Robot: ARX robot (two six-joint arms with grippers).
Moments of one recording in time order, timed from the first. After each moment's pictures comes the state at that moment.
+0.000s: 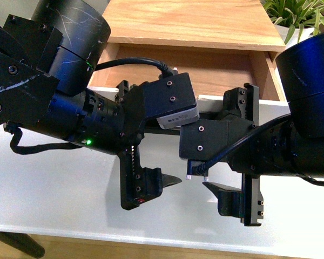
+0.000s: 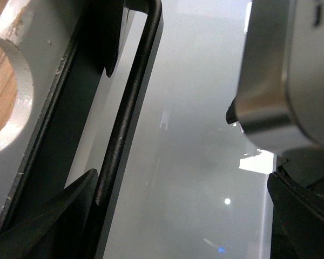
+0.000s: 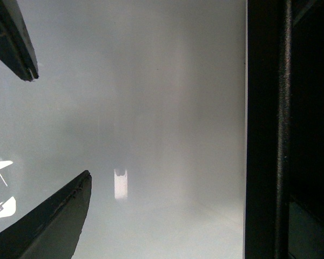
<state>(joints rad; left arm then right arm) -0.42 2.06 0.94 0.24 0.62 0.86 0.42 1.94 0.72 0.37 -0.17 -1.17</state>
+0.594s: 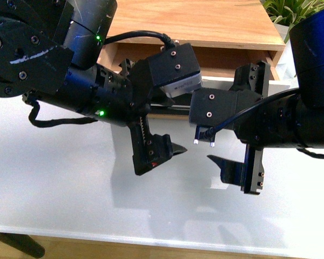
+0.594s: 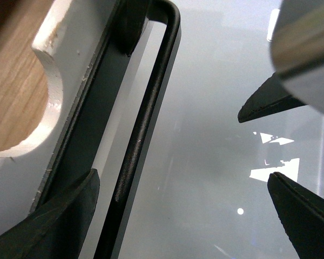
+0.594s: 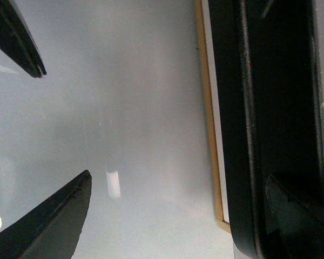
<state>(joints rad) -0.41 2.10 1.05 0.24 0.60 0.81 0.36 1.95 0.80 0.38 -0.16 -1.16</state>
